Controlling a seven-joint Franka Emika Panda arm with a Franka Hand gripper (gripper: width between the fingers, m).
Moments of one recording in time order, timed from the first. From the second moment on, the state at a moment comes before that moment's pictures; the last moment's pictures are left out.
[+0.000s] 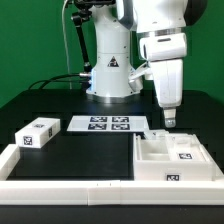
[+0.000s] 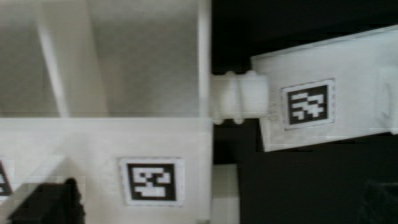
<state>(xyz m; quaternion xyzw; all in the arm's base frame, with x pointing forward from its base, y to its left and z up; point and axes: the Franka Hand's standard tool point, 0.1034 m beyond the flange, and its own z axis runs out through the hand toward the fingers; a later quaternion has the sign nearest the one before) 0.500 0.094 0.079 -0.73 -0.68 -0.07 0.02</state>
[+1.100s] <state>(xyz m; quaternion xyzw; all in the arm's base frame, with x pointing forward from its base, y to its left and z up) 0.468 0.094 0.063 -0.67 -0.74 -0.06 0.02</state>
